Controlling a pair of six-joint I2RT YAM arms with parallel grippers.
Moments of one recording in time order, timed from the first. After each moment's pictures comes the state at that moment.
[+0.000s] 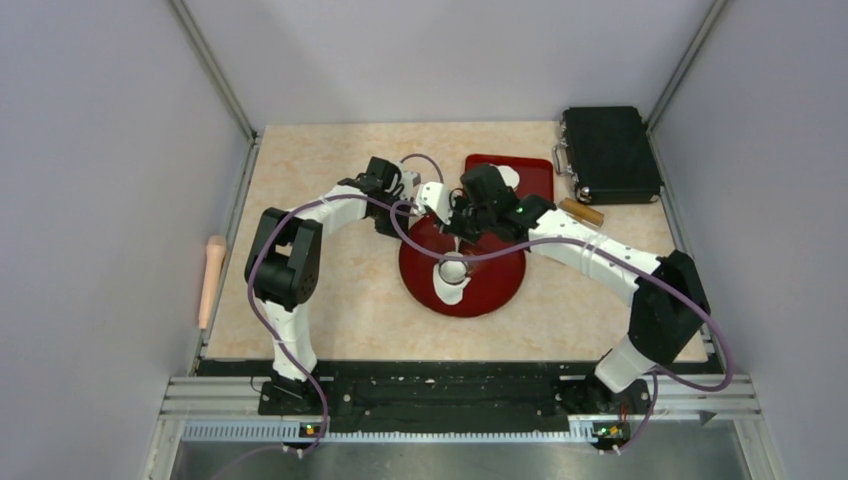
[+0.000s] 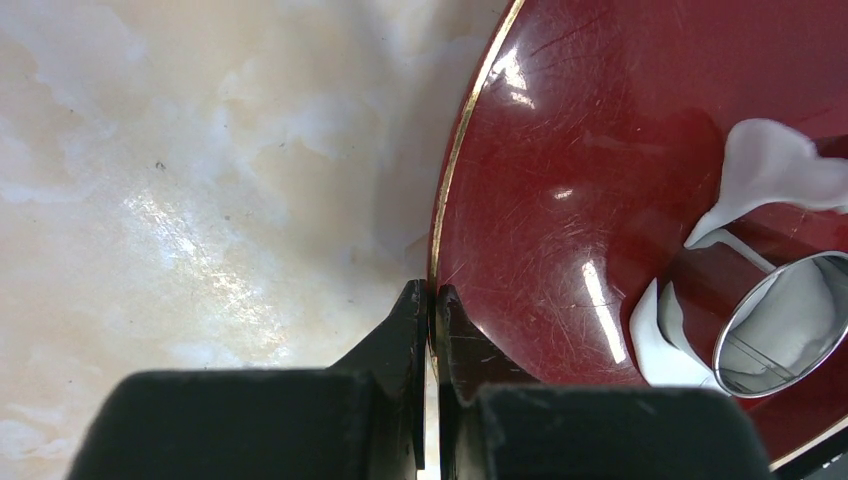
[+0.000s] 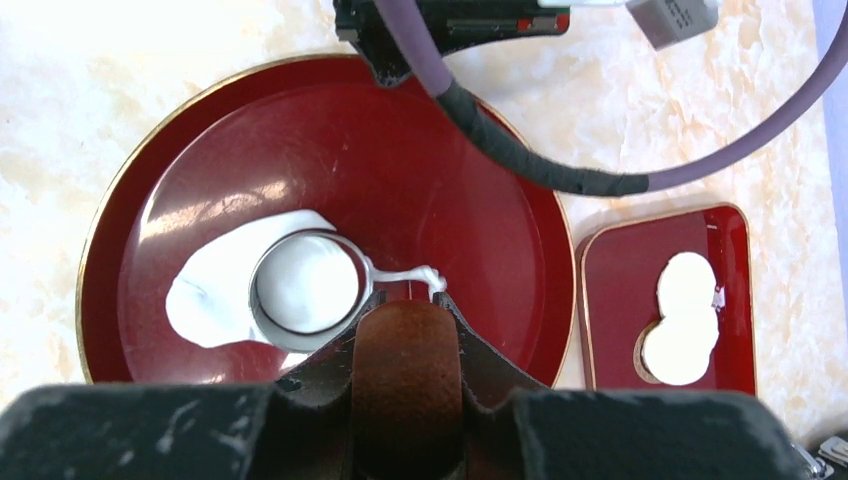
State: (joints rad) left arm -0.37 1.96 1.36 -0.49 0.30 -0.04; right arm 0.74 1.58 1.28 -0.44 -0.18 -0.61
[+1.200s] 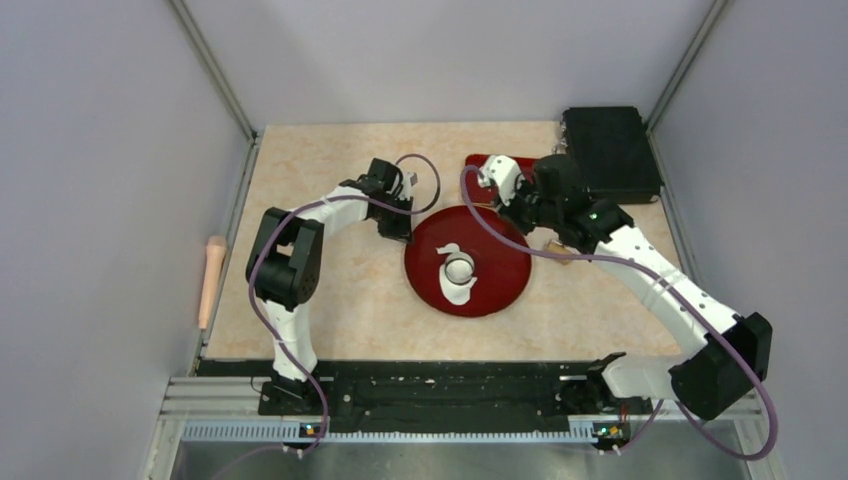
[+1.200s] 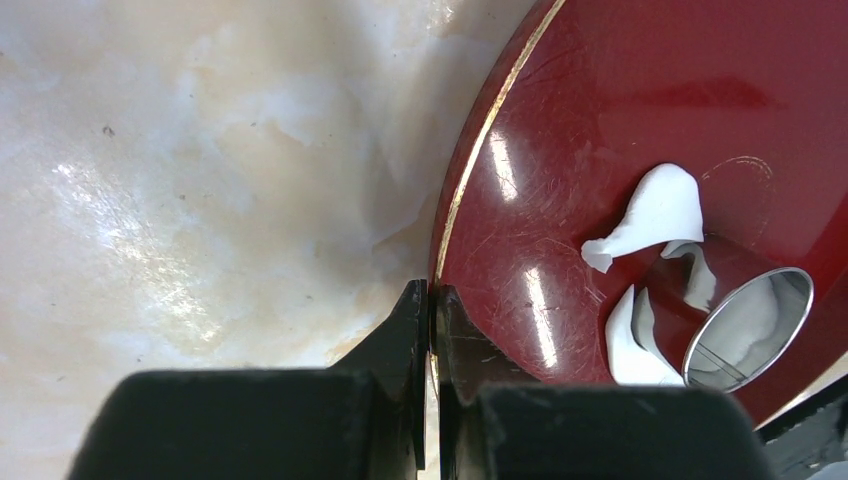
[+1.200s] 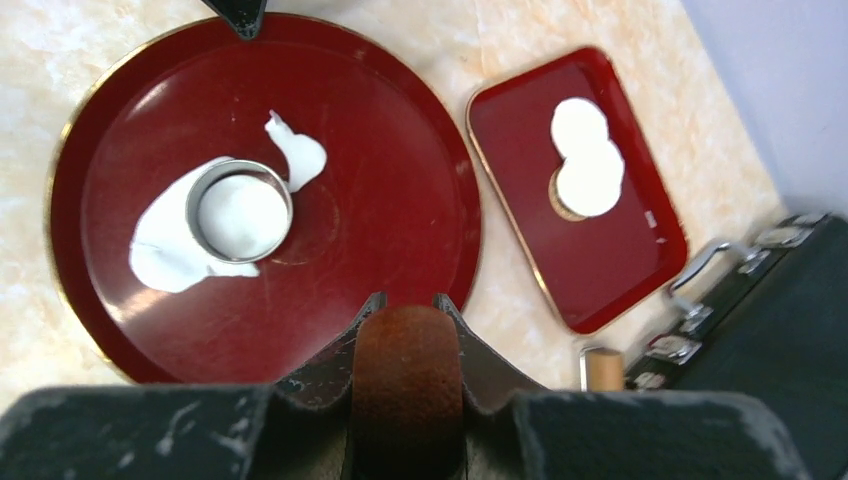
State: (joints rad) left arm -0.38 1.97 1.36 -0.49 0.31 -0.18; right arm 0.57 1.29 1.20 -0.53 -0.14 -0.52
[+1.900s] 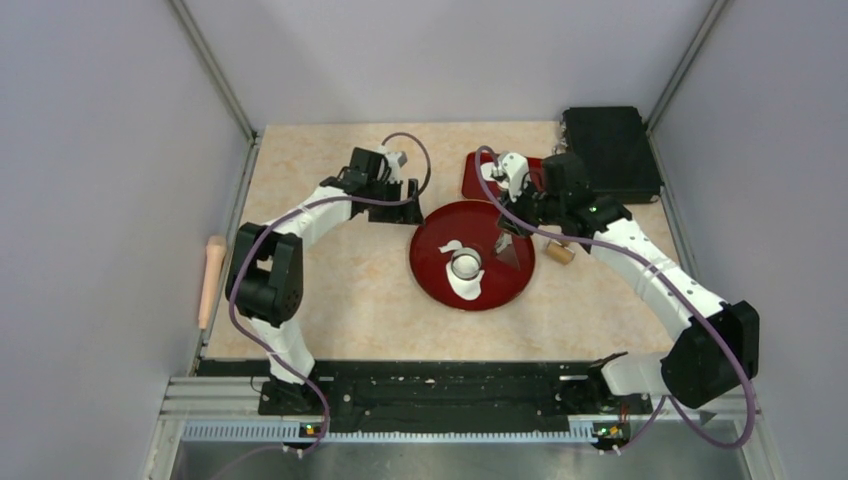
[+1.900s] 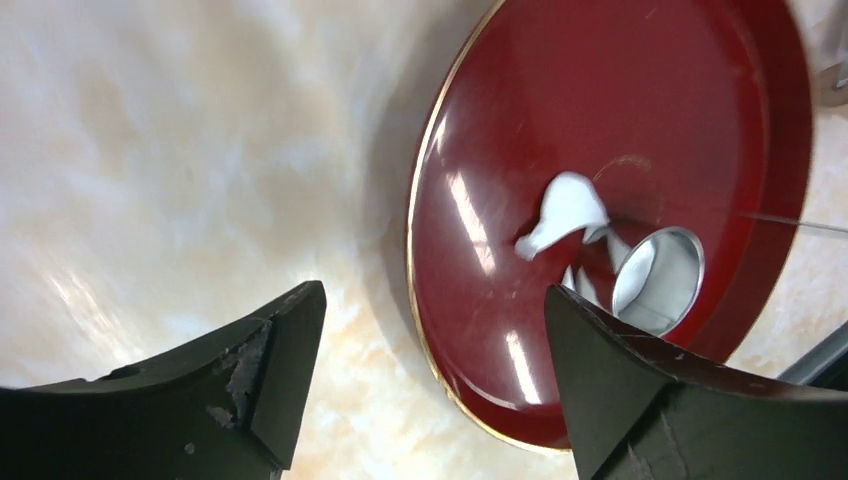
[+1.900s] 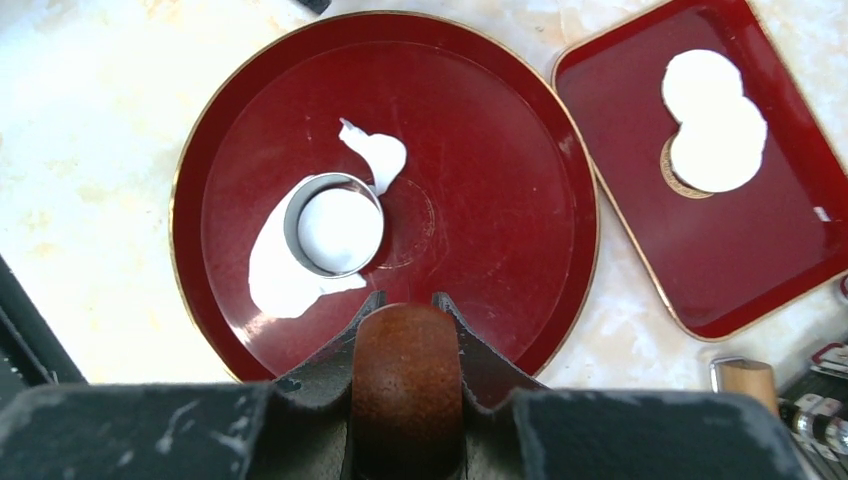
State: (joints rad) left arm -0.34 1.81 1.27 -0.39 0.35 -0.27; right arm 0.43 1.31 1.13 -0.48 -0.36 -0.35
